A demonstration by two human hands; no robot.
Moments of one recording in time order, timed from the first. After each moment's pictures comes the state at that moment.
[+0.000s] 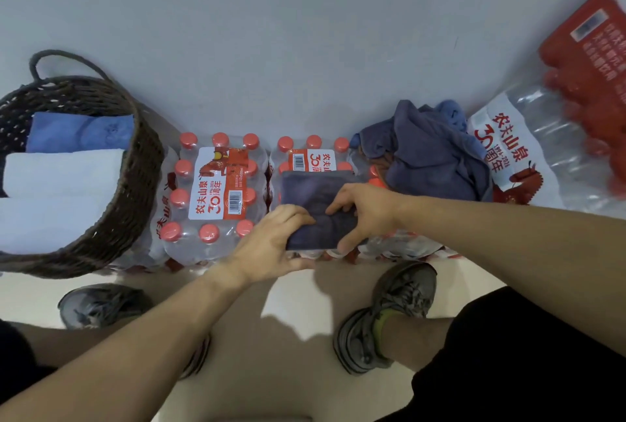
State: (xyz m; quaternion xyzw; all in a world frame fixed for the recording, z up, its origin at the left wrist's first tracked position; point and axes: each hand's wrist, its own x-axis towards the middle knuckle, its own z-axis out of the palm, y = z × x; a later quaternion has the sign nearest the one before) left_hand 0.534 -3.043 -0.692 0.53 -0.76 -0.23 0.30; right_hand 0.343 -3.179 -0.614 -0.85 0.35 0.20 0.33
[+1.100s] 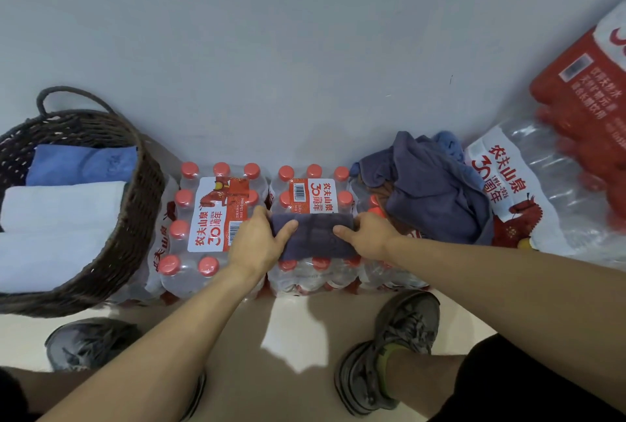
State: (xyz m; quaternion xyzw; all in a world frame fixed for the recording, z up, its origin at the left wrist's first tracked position) left_hand 0.544 -3.084 -0.678 0.80 -0.48 -0.25 0.26; right_hand 0.352 -3.171 -0.633 -0.70 0.59 0.10 0.38
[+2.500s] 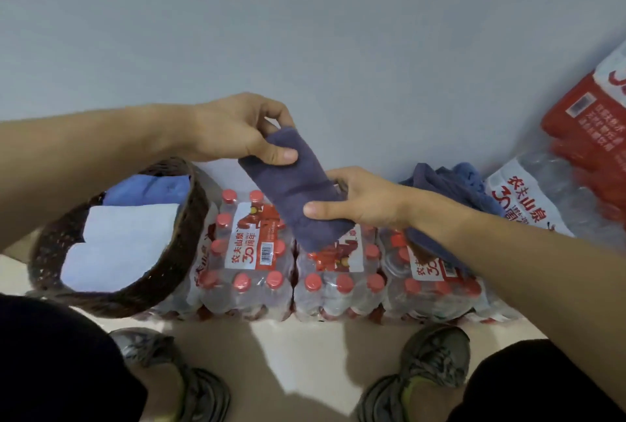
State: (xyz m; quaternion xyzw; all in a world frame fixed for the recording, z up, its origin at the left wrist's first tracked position) left_hand 0.635 -3.114 -0.424 0.62 -0.60 -0.45 0.24; right_hand 0.419 -3.172 -0.497 -0.76 0.28 -0.05 0.58
